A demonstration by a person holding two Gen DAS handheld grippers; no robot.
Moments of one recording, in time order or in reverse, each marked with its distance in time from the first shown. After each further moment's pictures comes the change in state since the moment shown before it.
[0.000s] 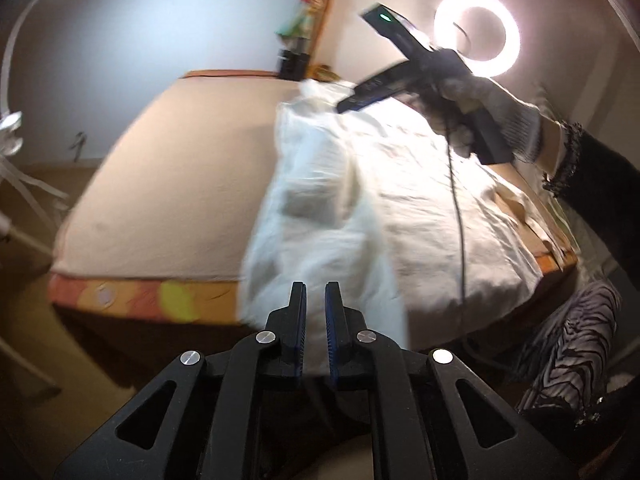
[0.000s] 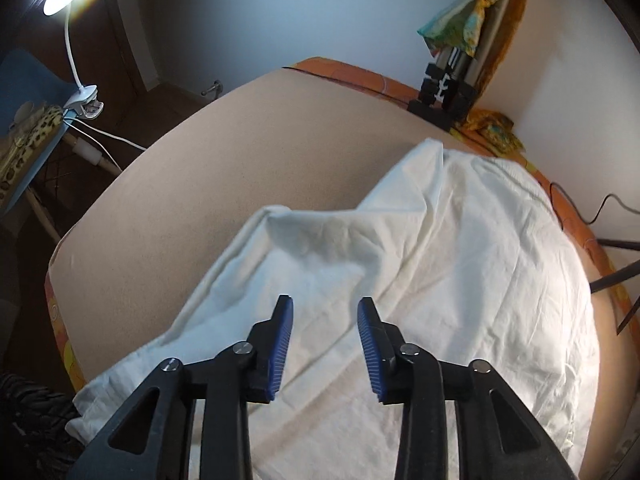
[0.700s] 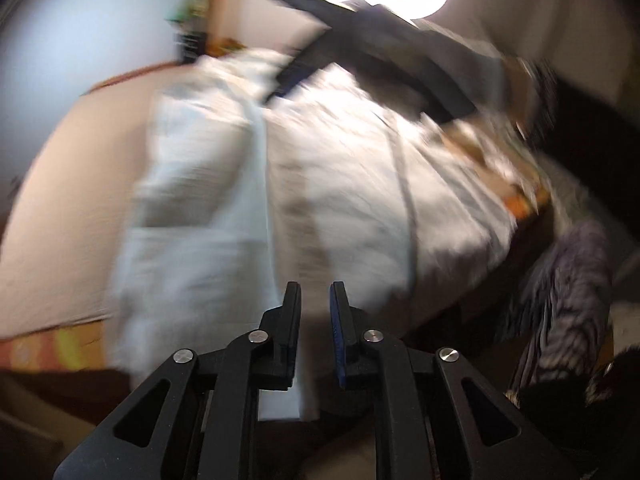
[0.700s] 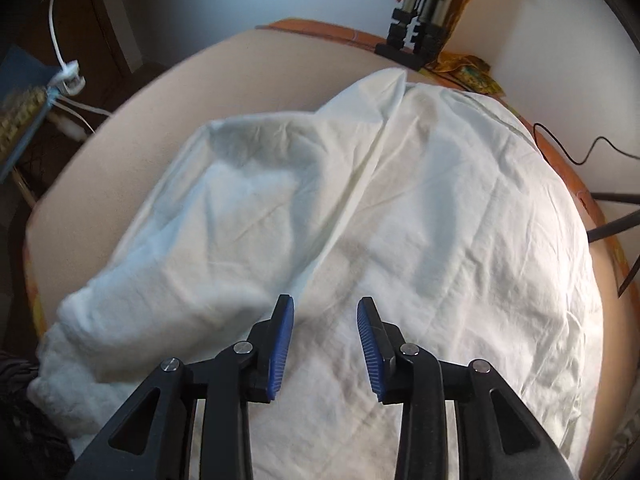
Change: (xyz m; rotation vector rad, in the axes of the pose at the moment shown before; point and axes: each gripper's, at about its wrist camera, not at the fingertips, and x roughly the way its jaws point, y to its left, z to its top) left arm 0.029 -0.037 0.002 0.159 0.058 -0.093; right arm 0.011 -0.038 -0.054 0.038 0.059 -0.014
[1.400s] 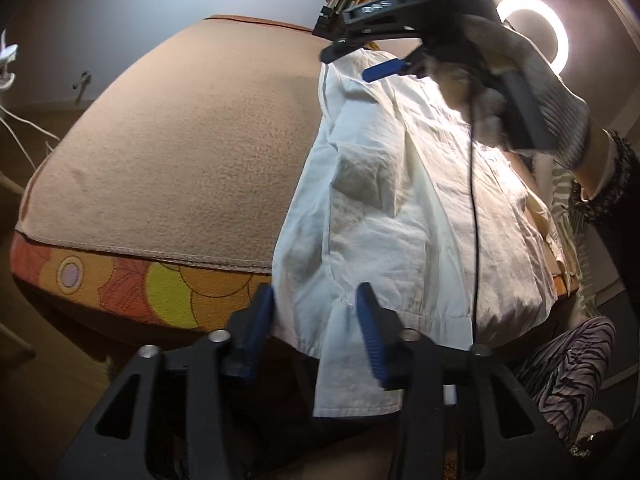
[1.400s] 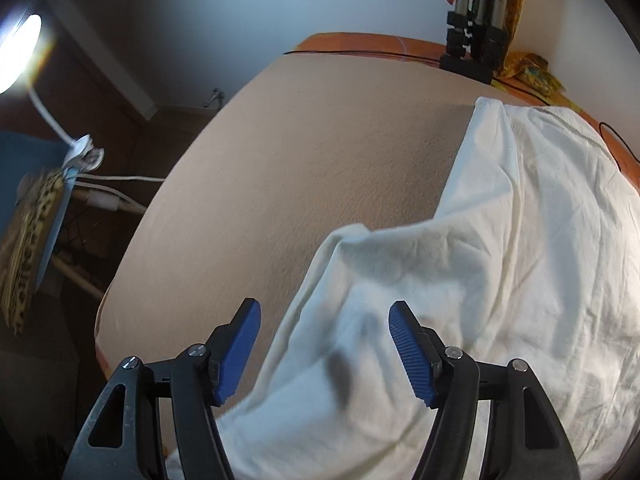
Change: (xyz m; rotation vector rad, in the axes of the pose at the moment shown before) left arm 0.004 0.094 -0.021 -0.331 0.028 0.071; right arm 0.034 0.072 0.085 0.199 0.031 0.165
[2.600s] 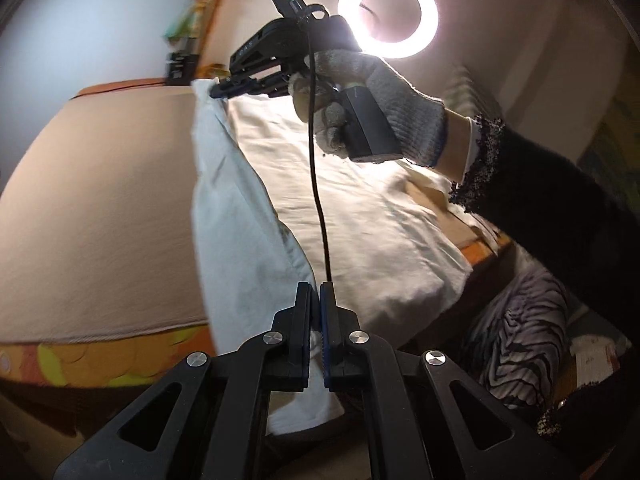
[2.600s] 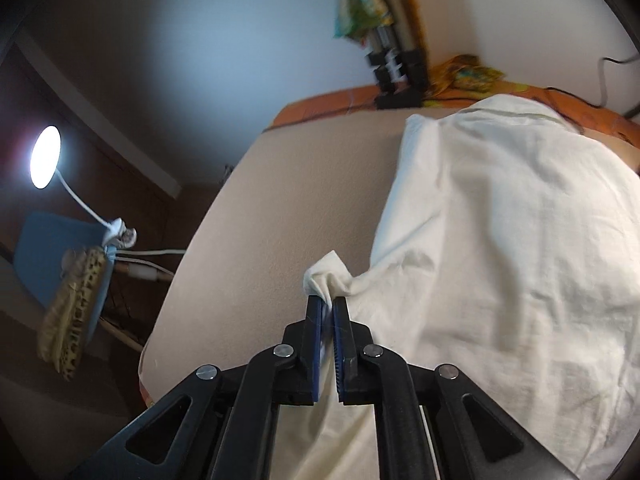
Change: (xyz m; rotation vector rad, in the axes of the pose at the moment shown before) left arm -0.007 -0.124 0.005 0.314 -0.058 -0.259; right arm -0.065 -0.102 -0.041 0.172 -0.241 0.193
